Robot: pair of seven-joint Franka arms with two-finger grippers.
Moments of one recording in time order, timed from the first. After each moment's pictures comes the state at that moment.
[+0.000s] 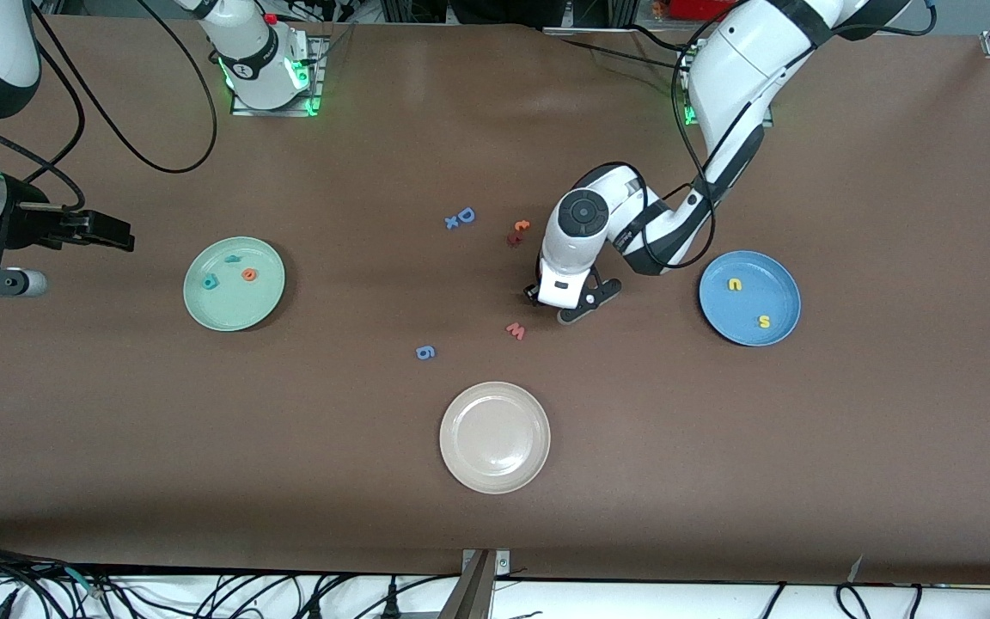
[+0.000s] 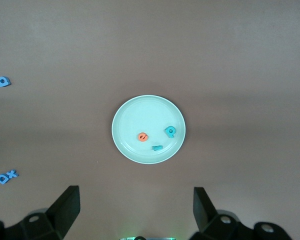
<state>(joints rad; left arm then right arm) -0.28 0.71 -0.42 -1.83 0.32 2.46 -1.45 0.04 0.22 -0.01 -1.43 -0.01 1.47 0.05</state>
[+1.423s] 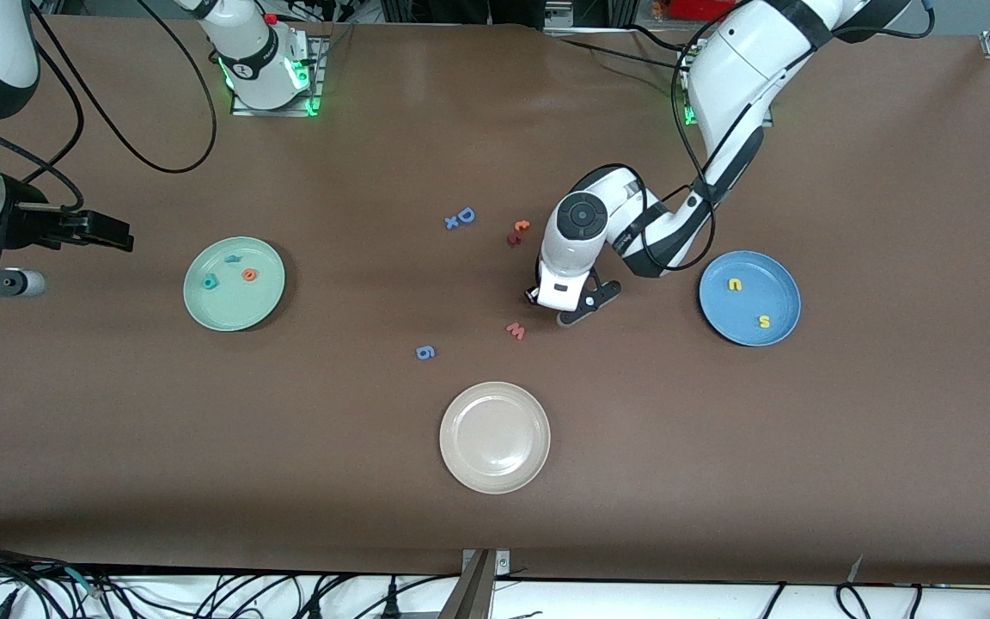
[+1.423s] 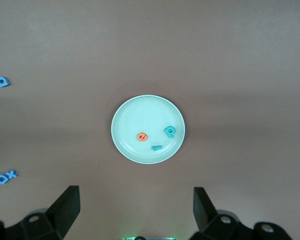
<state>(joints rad) -0.28 0.71 -0.42 -1.82 0.32 2.44 -1.45 0.04 0.22 -0.01 -1.43 -0.01 1.47 0.05</state>
